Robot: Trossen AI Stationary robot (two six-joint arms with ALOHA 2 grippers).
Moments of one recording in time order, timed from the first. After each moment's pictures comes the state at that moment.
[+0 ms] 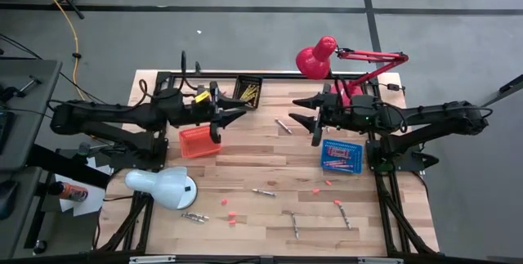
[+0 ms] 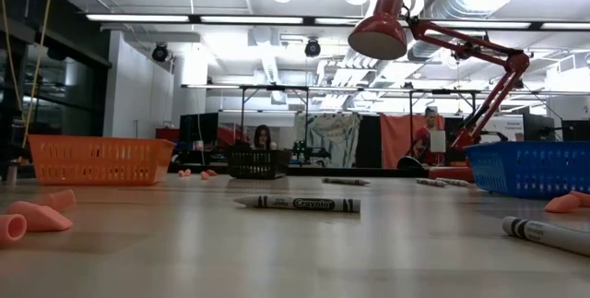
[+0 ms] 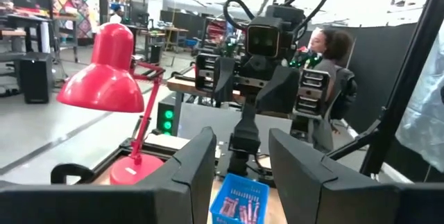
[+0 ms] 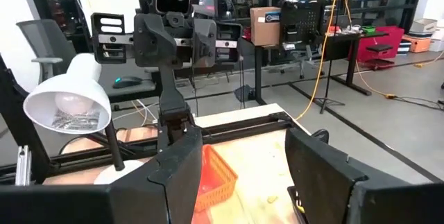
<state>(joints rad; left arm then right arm) 0.04 1.05 0.82 0.33 -0.10 -0.15 0.04 1.06 0.89 0.14 0.28 0.07</state>
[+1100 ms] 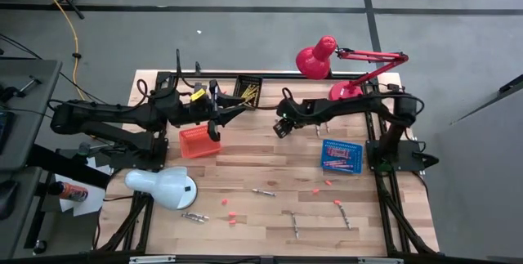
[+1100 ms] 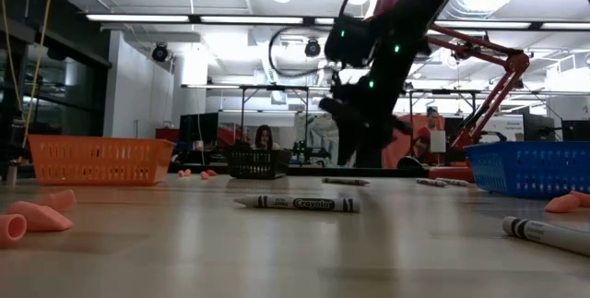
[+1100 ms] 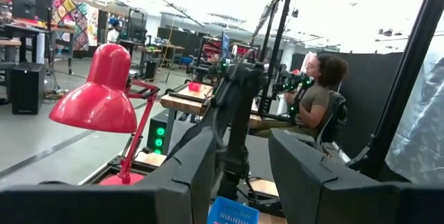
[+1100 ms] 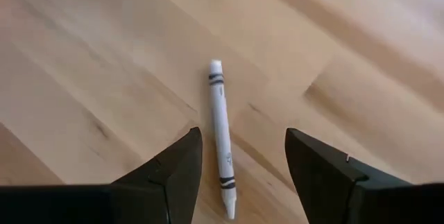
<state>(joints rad) 0.04 1.05 0.82 0.41 -0.10 -0.19 -0.24 1.80 1.06 -0.38 0.20 0.61</state>
